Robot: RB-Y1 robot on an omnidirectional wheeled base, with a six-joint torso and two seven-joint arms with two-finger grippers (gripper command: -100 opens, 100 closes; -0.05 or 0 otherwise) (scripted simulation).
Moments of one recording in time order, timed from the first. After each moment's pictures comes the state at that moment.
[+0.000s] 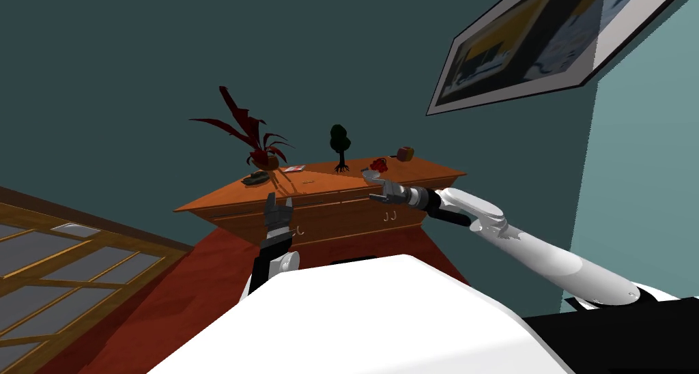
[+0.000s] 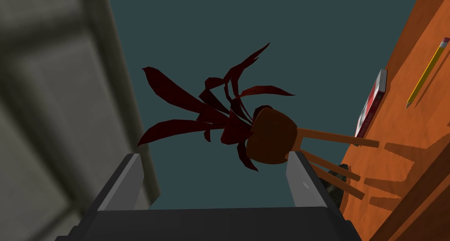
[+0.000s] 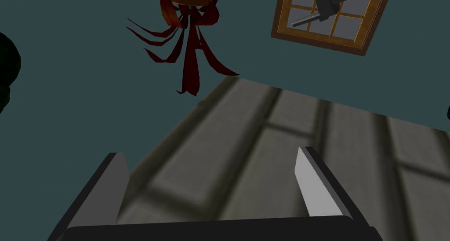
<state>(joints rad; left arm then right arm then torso) 0.50 -0.04 0.03 -2.21 0.10 -0.37 0.03 0.16 -1.08 0.00 -2.19 0.52 -0.66 -0.05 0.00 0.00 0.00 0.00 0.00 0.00</state>
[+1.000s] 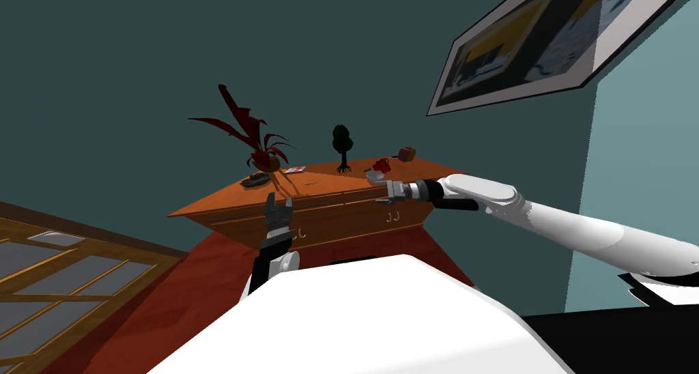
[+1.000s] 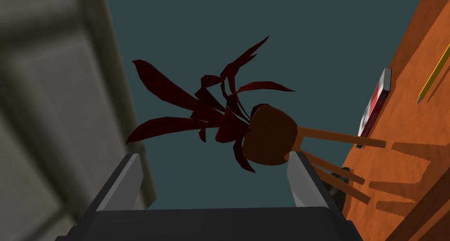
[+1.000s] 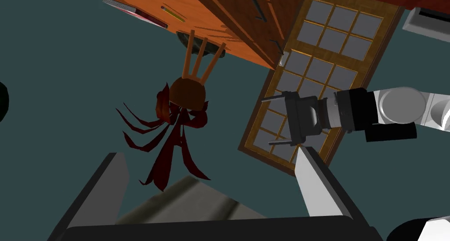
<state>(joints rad) 0.50 -0.04 0.03 -2.21 0.10 -0.37 0.03 0.09 -1.38 0.02 -2.11 0.72 -0.67 -0.02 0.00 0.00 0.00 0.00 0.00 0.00</state>
